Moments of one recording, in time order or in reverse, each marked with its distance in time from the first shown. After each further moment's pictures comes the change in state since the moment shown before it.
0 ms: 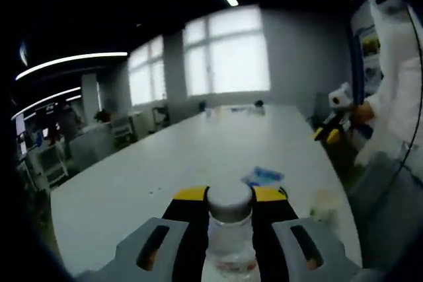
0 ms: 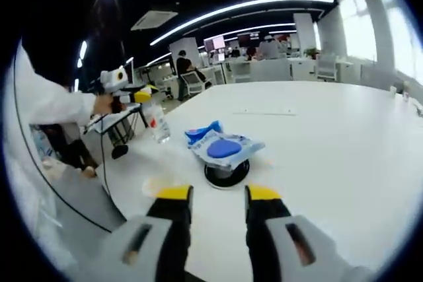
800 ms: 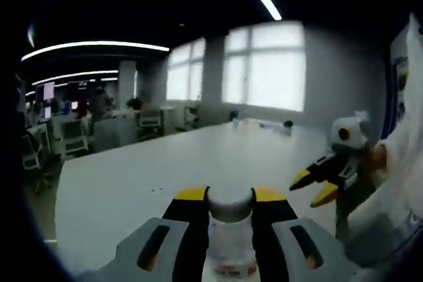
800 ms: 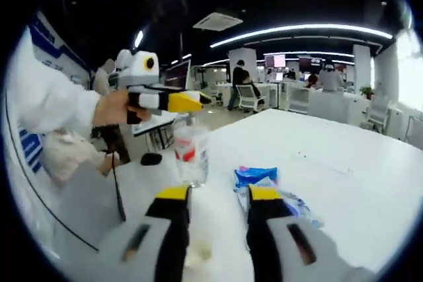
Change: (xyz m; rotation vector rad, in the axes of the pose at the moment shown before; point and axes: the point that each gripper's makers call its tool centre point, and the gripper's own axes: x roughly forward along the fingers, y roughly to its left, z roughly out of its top) left arm 0.010 -0.049 0.047 -0.124 -0.018 0.214; right arm 0.068 0.084 0.074 -0.219 -0.085 0.278
